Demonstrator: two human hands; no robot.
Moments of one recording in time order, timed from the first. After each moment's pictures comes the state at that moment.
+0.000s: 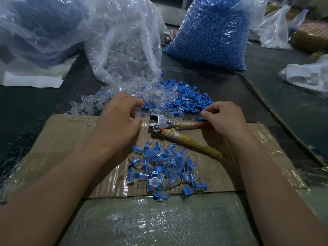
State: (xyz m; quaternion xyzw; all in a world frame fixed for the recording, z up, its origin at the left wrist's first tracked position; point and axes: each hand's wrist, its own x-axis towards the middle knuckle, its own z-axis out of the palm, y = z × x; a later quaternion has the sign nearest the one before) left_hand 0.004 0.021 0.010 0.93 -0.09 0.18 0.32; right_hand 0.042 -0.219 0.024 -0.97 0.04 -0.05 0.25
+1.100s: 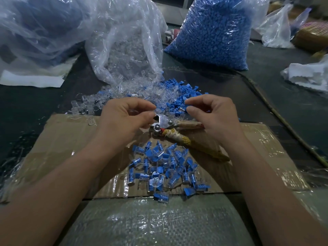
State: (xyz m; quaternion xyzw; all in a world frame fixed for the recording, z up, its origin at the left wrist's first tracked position) left_hand -0.016 0.008 0.025 0.75 0.00 0.06 0.66; right_hand 0.012 -0.184 0.039 -0.87 -0.12 -0.09 0.47
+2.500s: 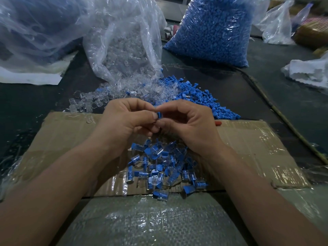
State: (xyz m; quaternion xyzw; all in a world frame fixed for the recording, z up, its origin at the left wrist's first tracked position) left_hand -0.018 0.003 0.033 0.63 0.00 -0.06 0.77; right_hand -0.002 -0.153 0.025 -0.78 -0.30 -0.07 0.55
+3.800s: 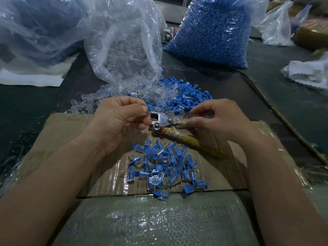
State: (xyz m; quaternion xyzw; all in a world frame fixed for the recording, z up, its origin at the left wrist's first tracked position) left_hand -0.008 0.017 0.029 0.60 0.04 -0.06 0.79; right_hand 0.022 -0.211 0.043 -0.94 -0.16 0.02 0.30
